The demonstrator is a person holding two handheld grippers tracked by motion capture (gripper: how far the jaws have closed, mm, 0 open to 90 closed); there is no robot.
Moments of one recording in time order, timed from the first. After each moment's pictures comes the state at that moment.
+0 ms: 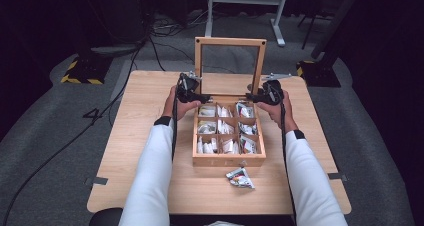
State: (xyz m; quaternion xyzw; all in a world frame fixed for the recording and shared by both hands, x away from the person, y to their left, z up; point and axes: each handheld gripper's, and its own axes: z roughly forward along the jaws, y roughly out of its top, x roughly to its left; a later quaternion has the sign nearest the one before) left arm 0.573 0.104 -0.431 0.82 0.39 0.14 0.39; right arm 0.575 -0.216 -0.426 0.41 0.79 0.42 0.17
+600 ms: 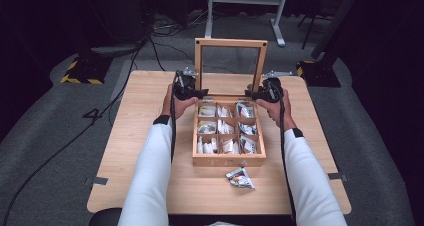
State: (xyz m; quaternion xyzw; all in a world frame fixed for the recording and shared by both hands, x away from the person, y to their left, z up) left arm 0.569 0.114 -0.418 0.80 0.40 0.15 0.43; right arm 0.578 -0.213 -0.419 0.42 0.78 0.44 0.17
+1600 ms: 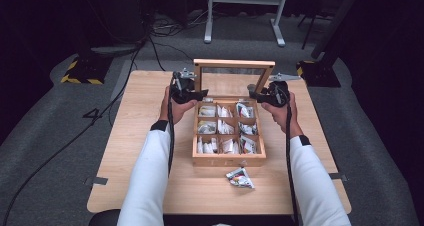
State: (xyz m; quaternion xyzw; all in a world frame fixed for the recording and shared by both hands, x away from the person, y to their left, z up) left arm 0.537 0.117 -0.398 0.79 0.39 0.16 0.44; right arm 0.546 -0.223 -0.403 0.41 0.77 0.46 0.18
